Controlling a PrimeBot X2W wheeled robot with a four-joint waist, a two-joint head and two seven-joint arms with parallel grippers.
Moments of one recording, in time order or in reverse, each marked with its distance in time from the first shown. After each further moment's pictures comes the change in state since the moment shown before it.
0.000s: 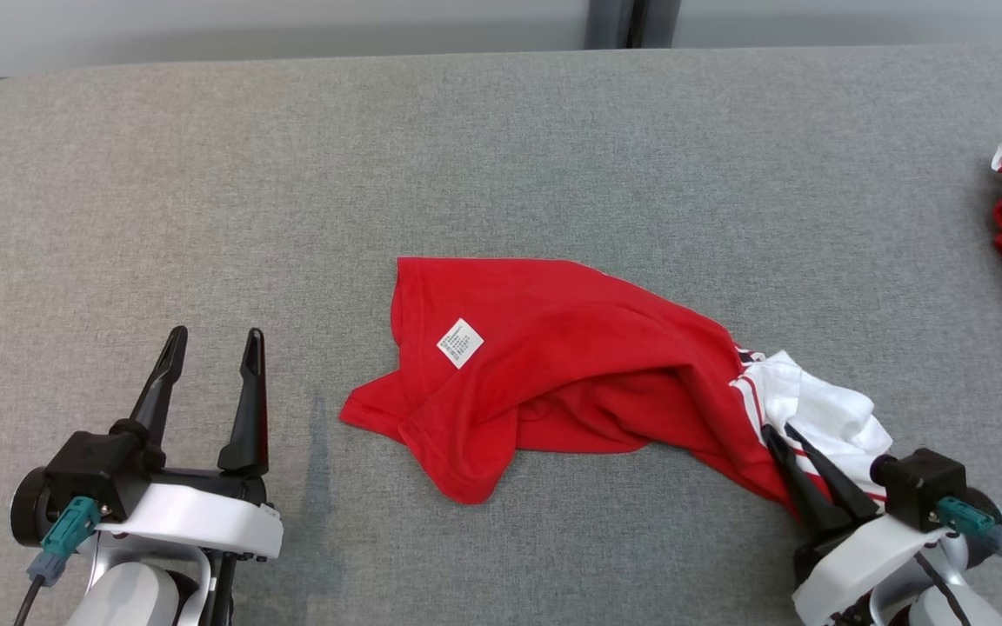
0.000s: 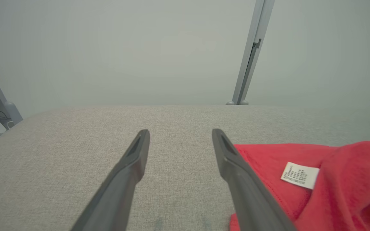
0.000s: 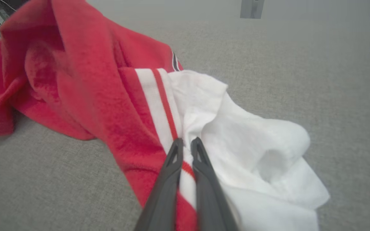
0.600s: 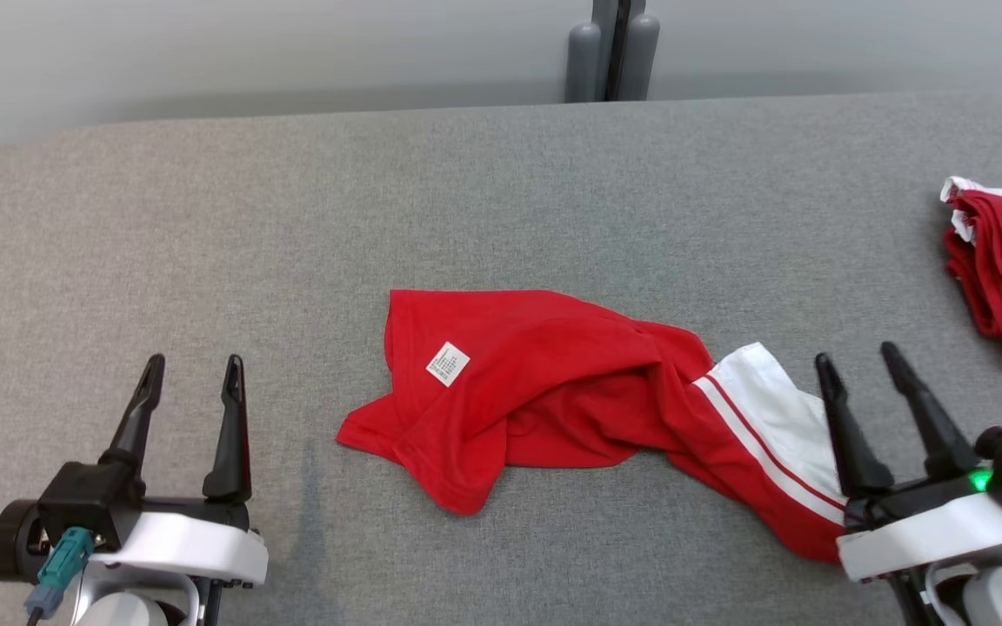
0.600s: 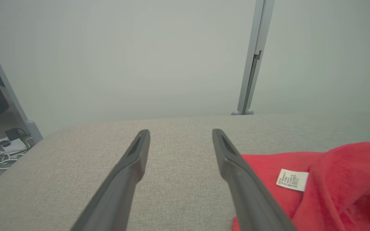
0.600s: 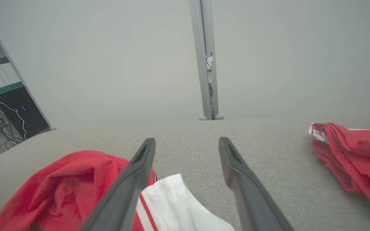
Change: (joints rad) left arm 0.055 0.021 0.016 -0.020 0.038 0.044 0.000; right arm 0.072 0.097 -0.228 -0.200 -0.009 0.000 -0.068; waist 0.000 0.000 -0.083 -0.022
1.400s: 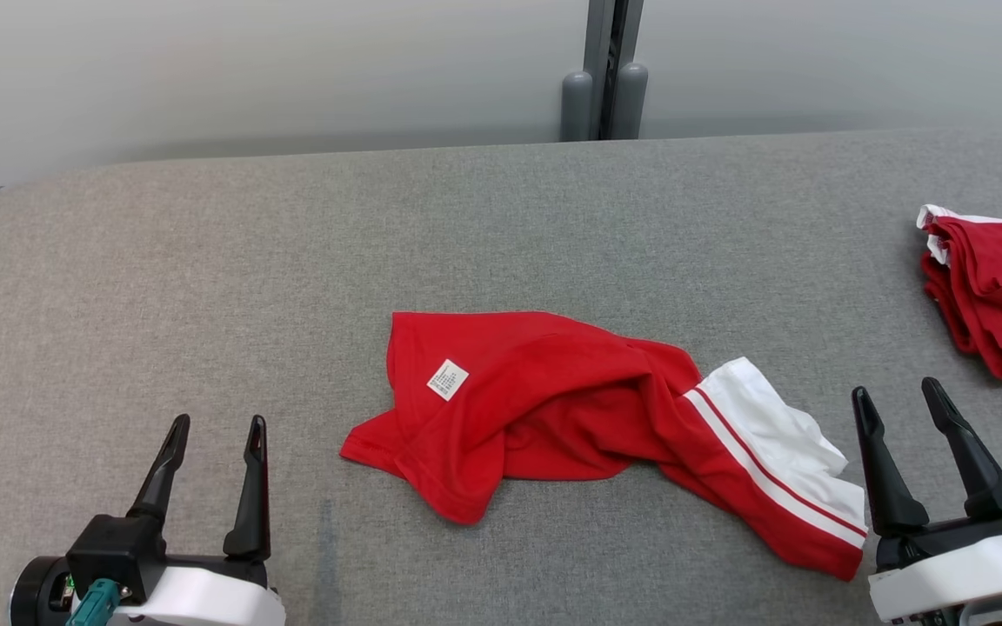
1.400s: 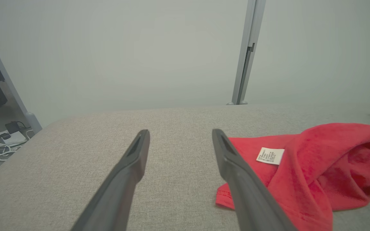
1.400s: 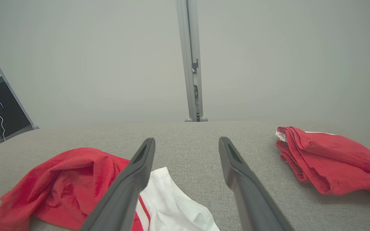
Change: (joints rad) left arm 0.112 0.003 -0.030 -0.054 0.006 0.039 0.024; right arm 0.136 0.038 -0.131 -0.159 -0.086 0.000 0.101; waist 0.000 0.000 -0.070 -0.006
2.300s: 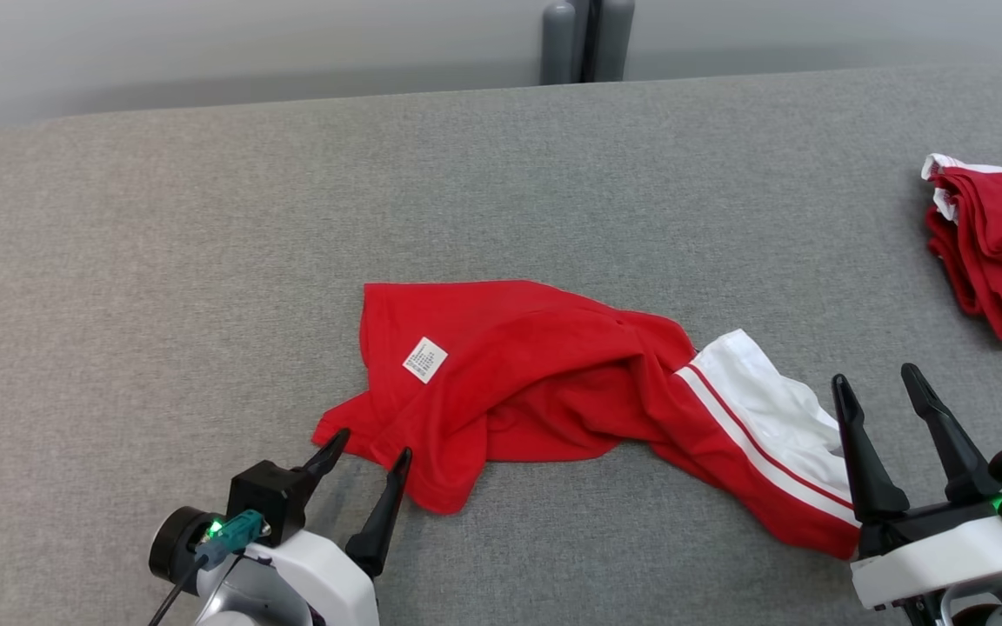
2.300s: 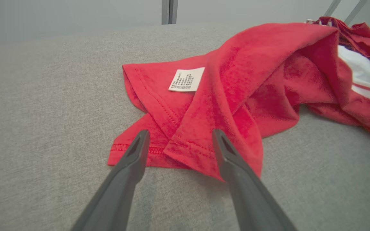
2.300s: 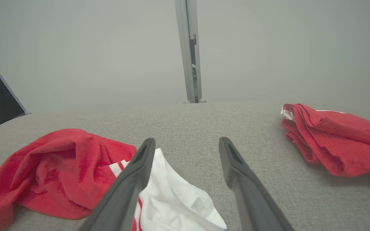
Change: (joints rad) left arm -0.150 -0.040 -0.206 0.116 -0.029 -0.172 0.214; right arm -0.033 0.009 0.023 0.005 -0.009 0.000 0.019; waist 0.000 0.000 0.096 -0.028
